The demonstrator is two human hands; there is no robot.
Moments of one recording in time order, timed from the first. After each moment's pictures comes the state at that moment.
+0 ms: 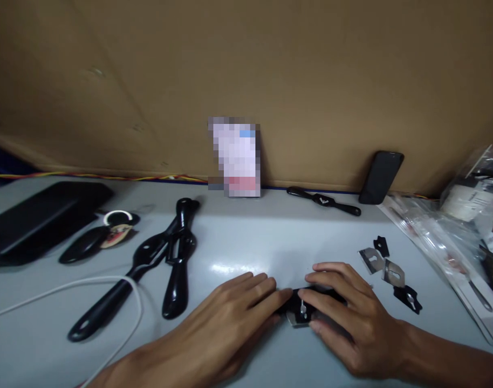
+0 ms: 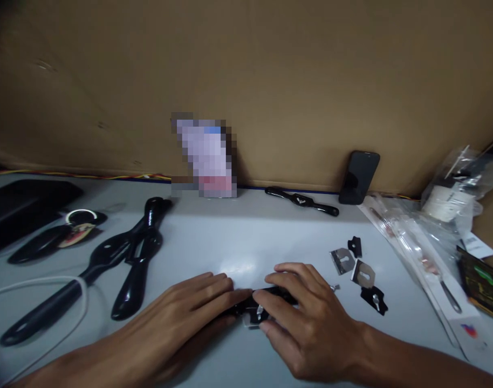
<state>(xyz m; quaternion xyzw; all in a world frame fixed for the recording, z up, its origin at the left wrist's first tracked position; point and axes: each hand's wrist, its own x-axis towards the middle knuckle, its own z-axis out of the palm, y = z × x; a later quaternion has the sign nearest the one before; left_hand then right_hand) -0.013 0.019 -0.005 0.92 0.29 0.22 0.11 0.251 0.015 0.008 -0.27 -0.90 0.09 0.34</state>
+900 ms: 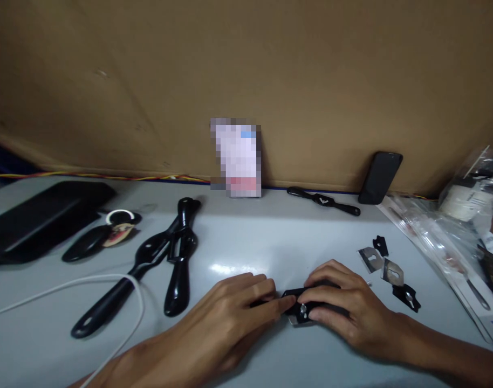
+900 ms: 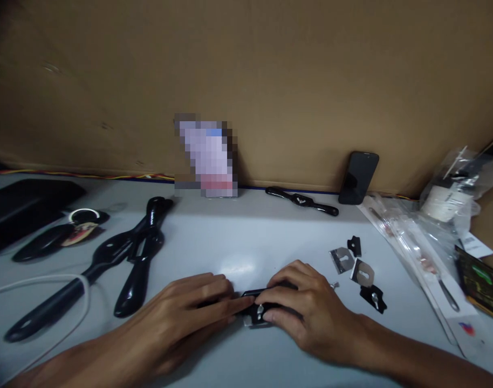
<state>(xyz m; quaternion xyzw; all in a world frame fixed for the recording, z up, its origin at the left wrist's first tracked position) -0.014 0.023 -0.001 0.93 0.26 0.22 0.14 0.255 0.026 0.003 -0.29 -0.87 0.28 0.28</state>
